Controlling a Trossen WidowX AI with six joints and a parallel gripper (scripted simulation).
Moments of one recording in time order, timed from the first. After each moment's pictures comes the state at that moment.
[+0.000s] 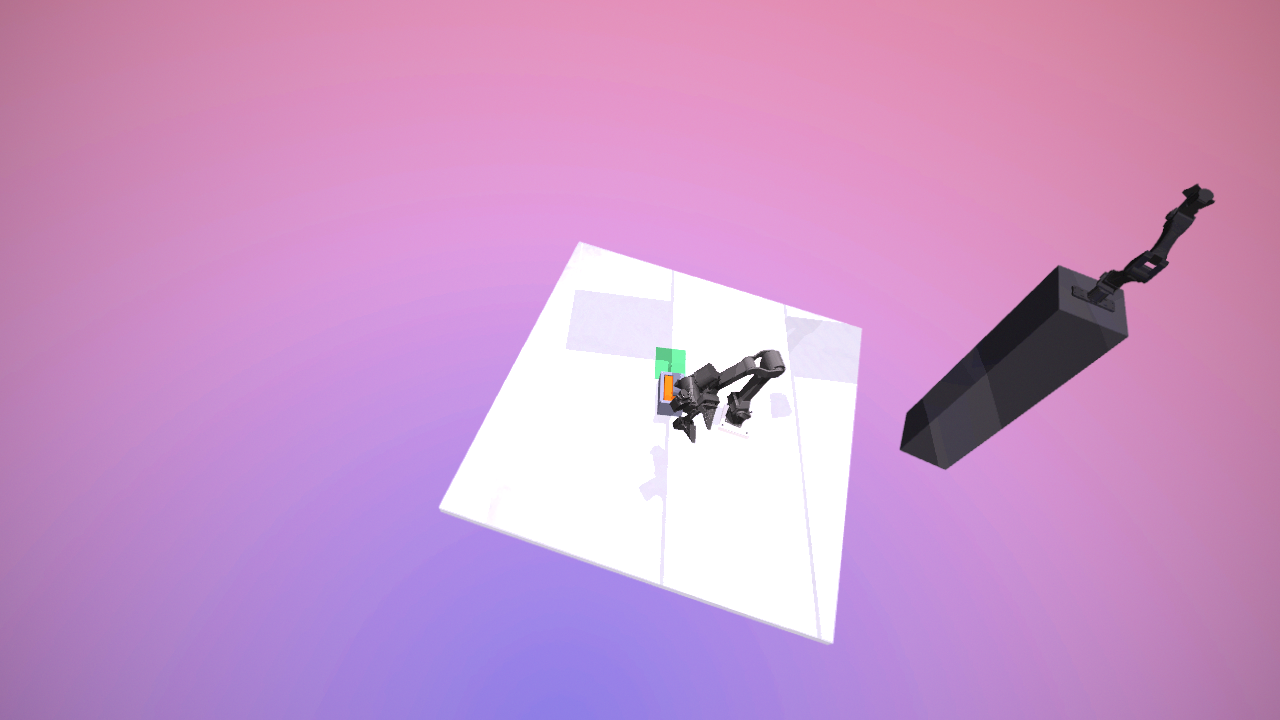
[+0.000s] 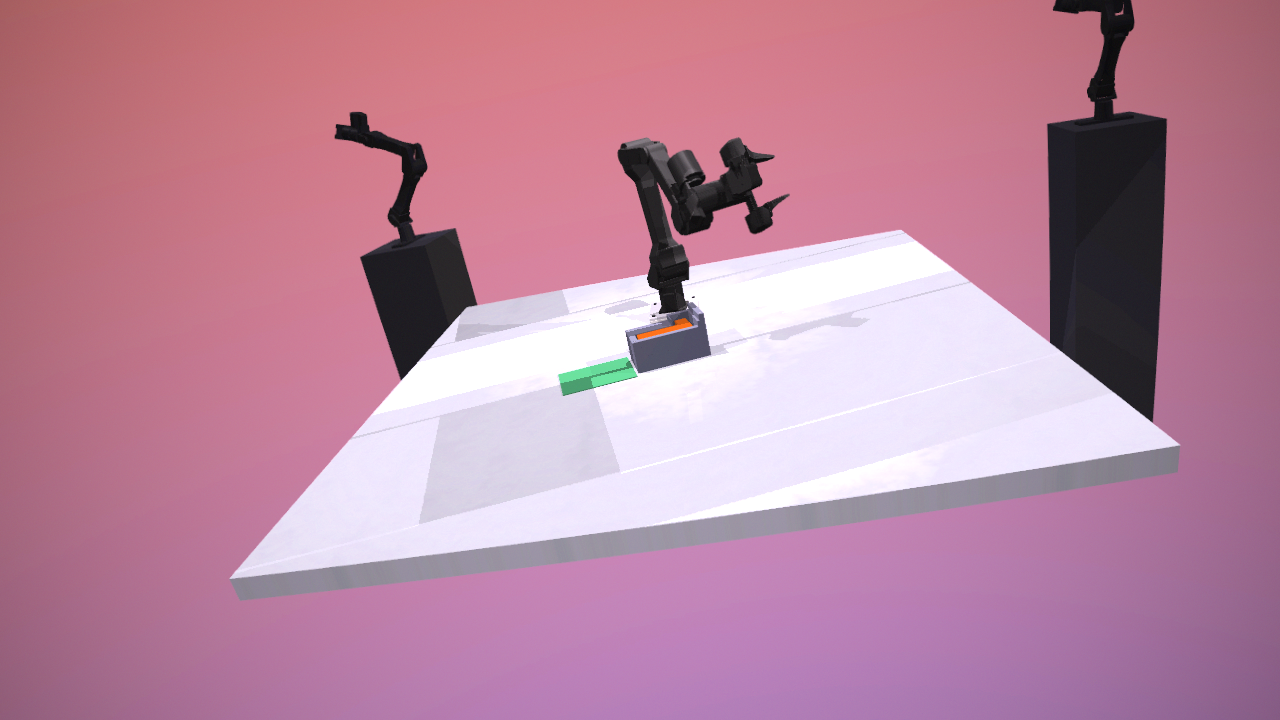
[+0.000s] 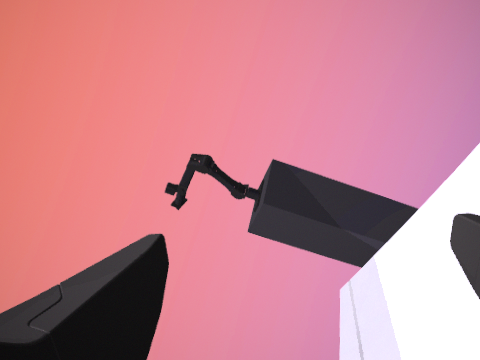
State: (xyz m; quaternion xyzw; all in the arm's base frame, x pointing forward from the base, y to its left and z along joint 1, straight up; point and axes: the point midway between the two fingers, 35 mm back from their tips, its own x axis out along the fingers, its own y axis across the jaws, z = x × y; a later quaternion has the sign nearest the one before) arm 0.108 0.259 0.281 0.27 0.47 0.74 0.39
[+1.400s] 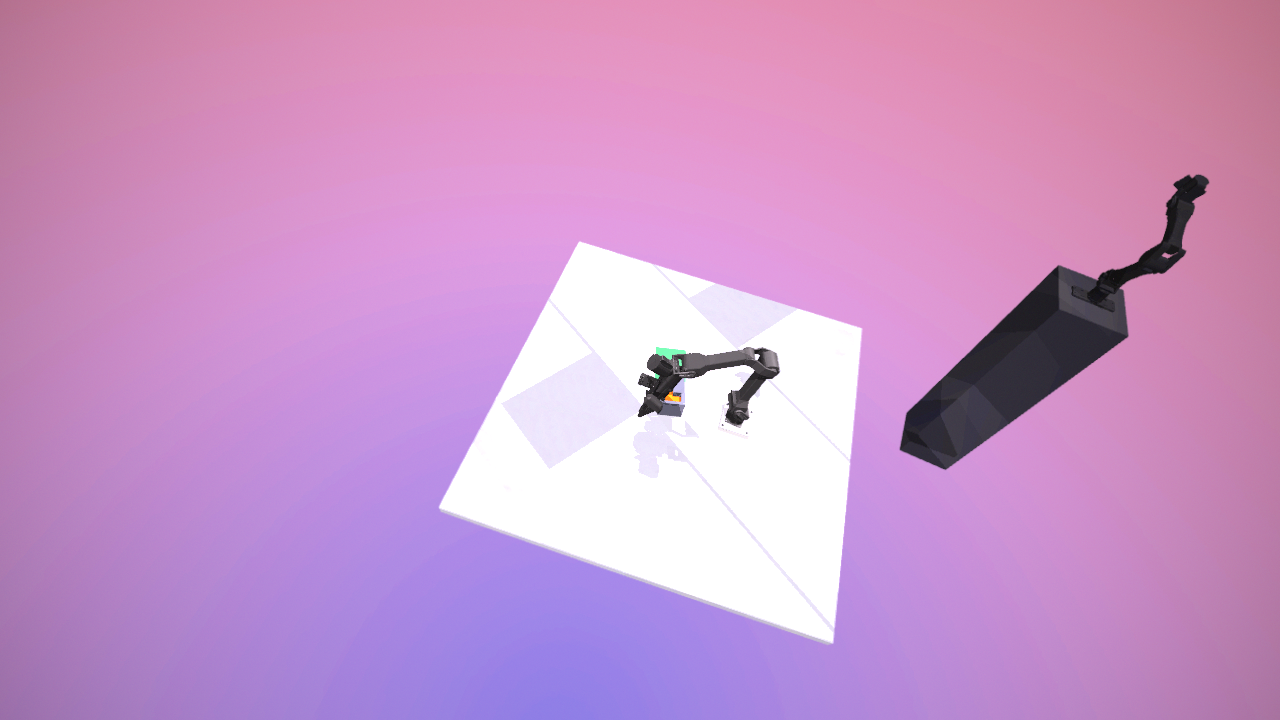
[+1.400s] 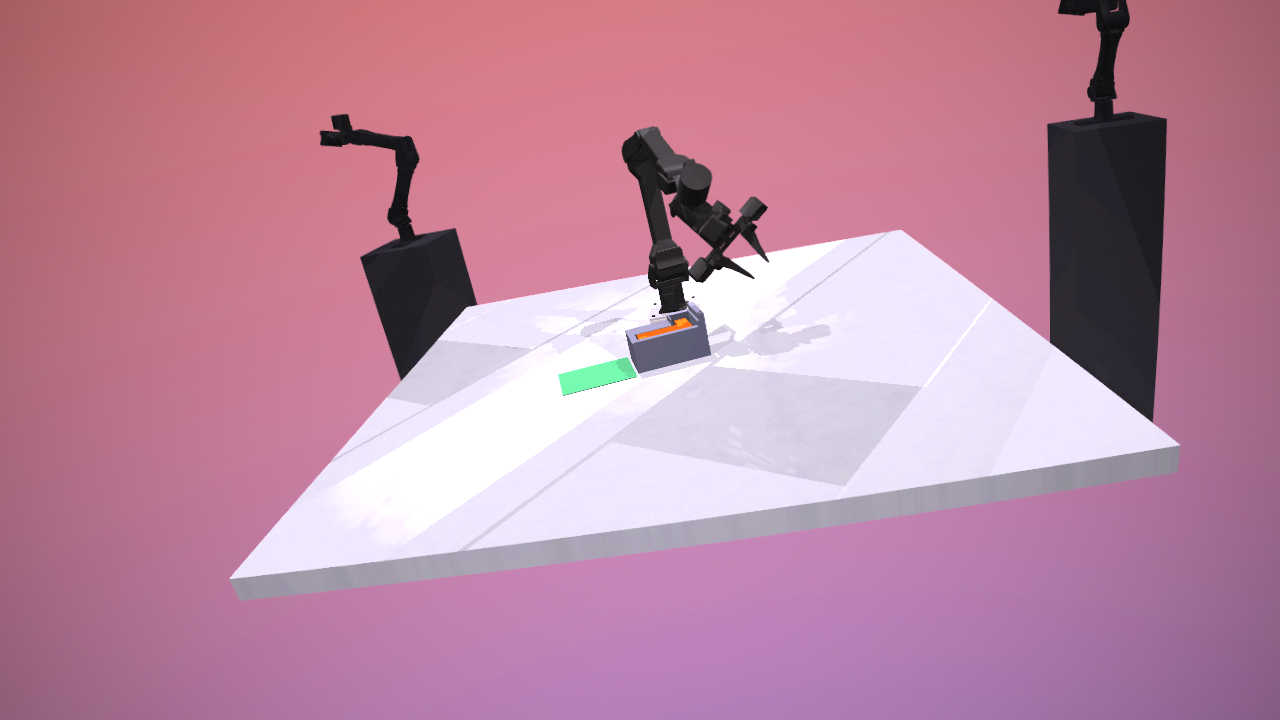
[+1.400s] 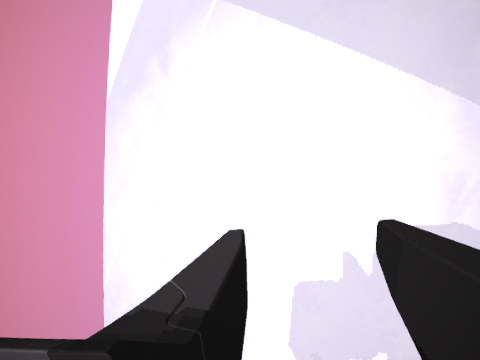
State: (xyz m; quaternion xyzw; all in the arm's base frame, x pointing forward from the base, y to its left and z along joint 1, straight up) arm 0.297 0.213 0.179 0.24 0.51 0.27 0.78
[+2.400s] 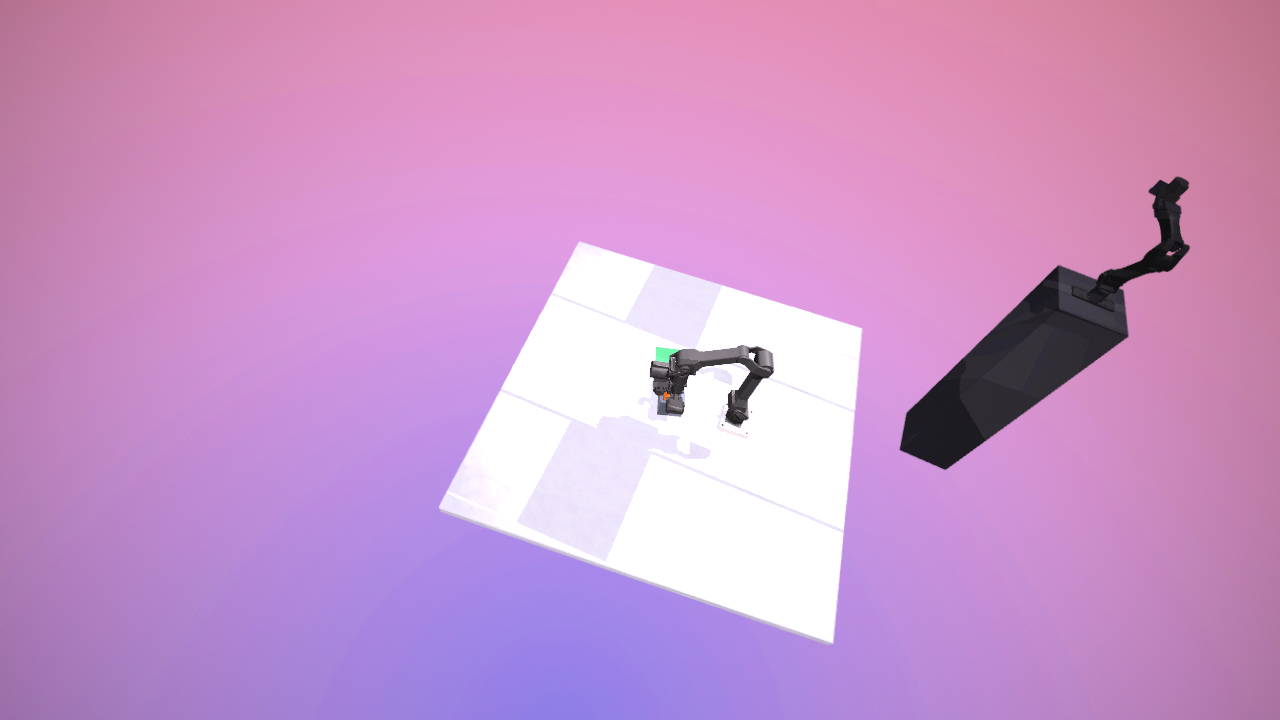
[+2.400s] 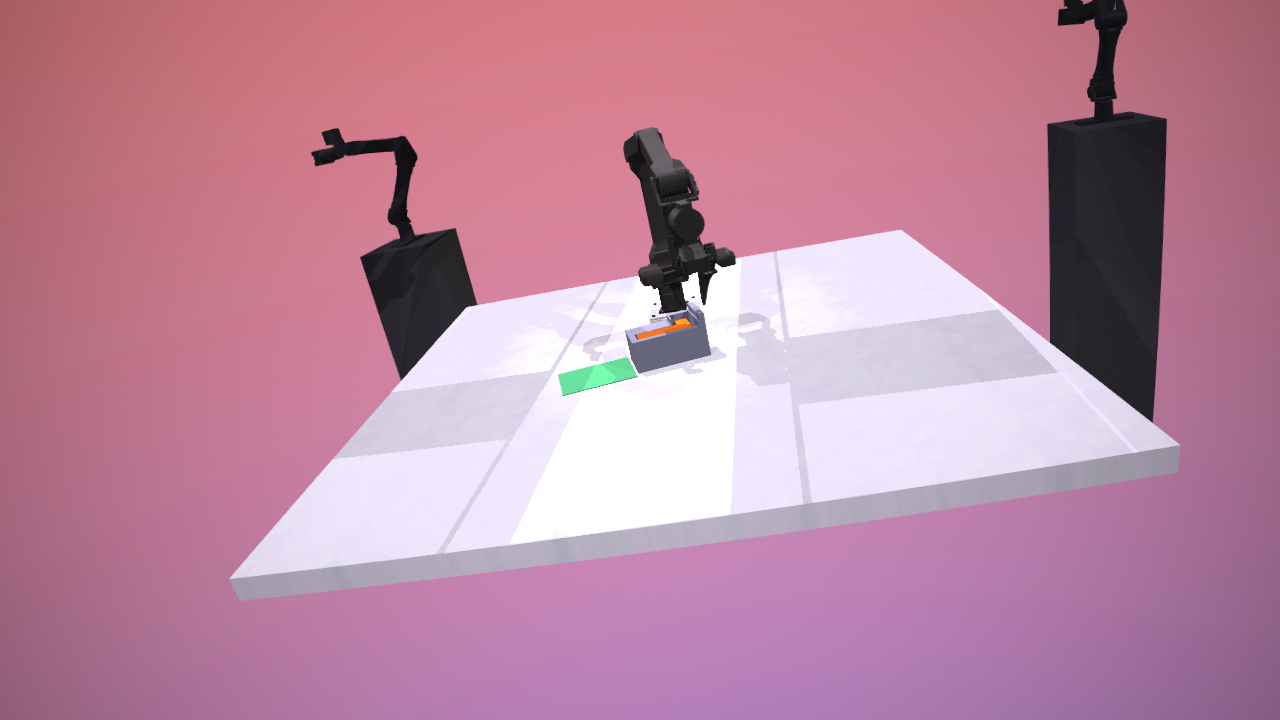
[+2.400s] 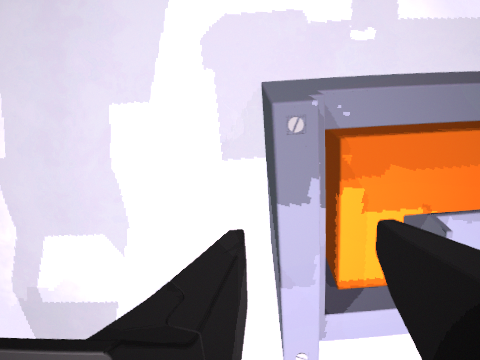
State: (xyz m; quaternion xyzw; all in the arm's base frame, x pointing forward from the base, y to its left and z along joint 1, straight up) arm 0.237 0.088 0.110 -0.12 0.68 0.13 0.71
